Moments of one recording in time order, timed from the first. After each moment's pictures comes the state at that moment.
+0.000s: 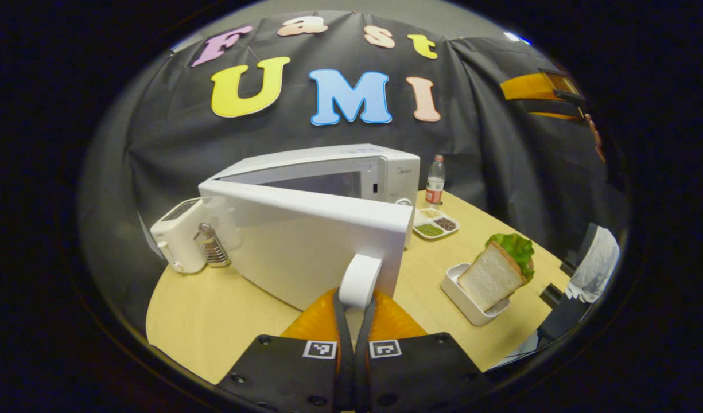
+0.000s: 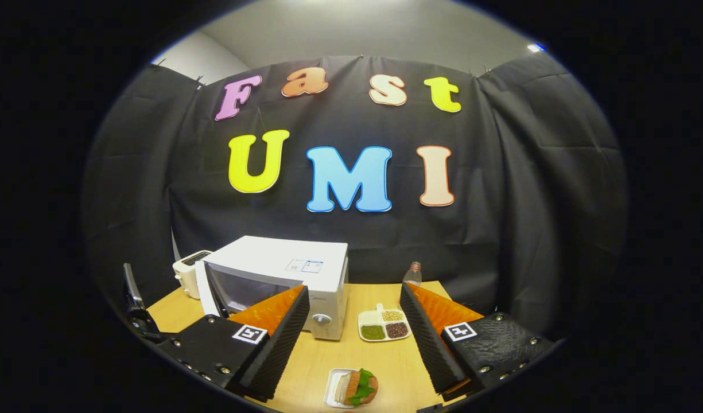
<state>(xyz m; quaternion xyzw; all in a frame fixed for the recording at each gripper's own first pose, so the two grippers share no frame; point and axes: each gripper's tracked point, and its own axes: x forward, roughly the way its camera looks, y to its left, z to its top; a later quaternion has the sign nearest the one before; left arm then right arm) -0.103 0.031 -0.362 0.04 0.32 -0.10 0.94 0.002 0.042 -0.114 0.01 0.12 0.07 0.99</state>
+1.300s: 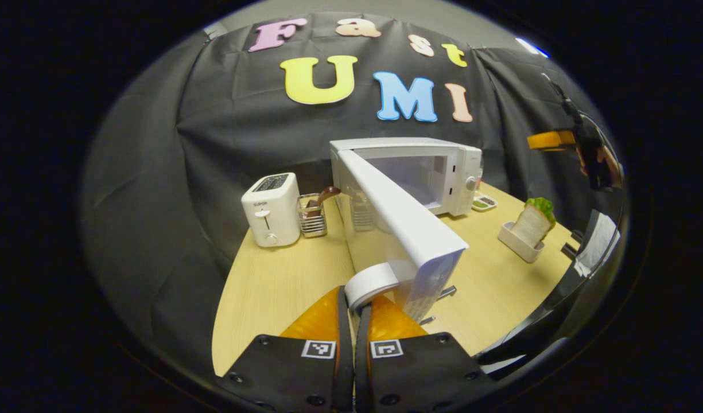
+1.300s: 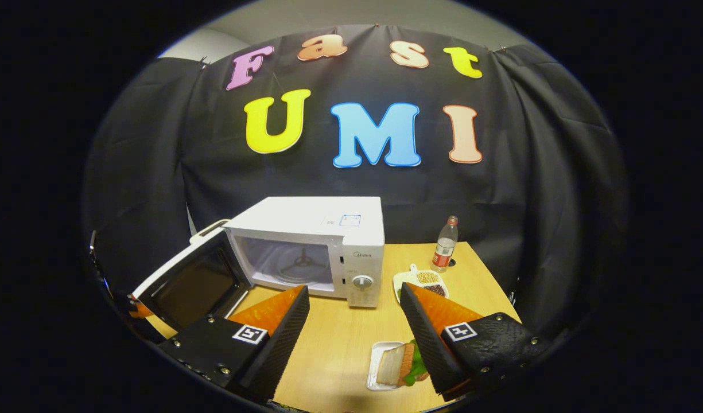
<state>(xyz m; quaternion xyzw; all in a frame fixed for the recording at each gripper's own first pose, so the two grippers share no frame) -0.201 0.301 -0.342 0.04 0.33 -0.05 0.94 -0.011 0.098 -0.204 0.01 0.24 0.10 0.97</state>
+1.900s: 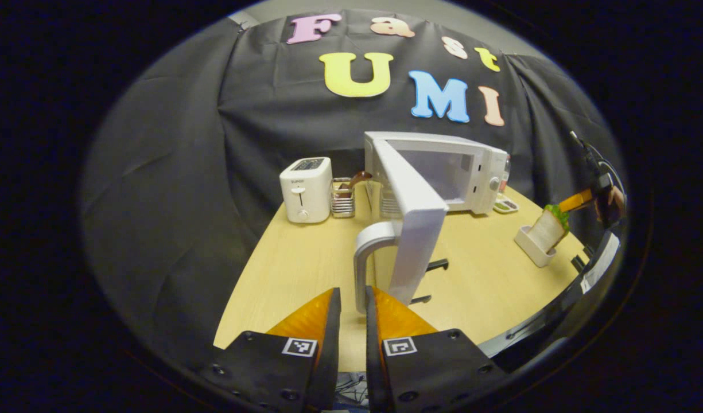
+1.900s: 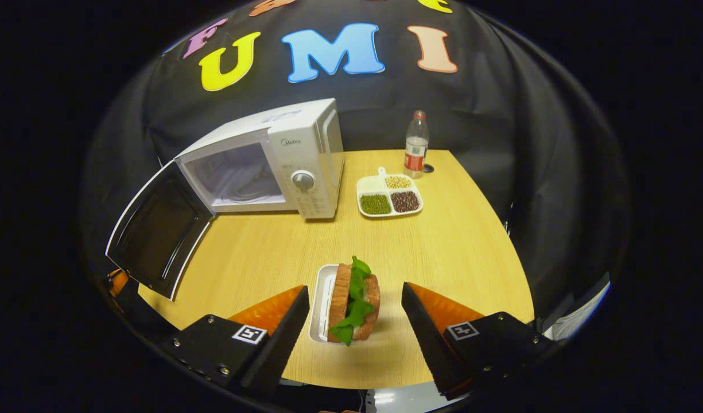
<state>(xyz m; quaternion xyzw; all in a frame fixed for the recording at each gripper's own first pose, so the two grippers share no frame) -0.254 0.305 -0.316 0.02 0.33 0.05 0.94 -0.058 0.013 -0.343 0.05 0.44 0.08 0.89</state>
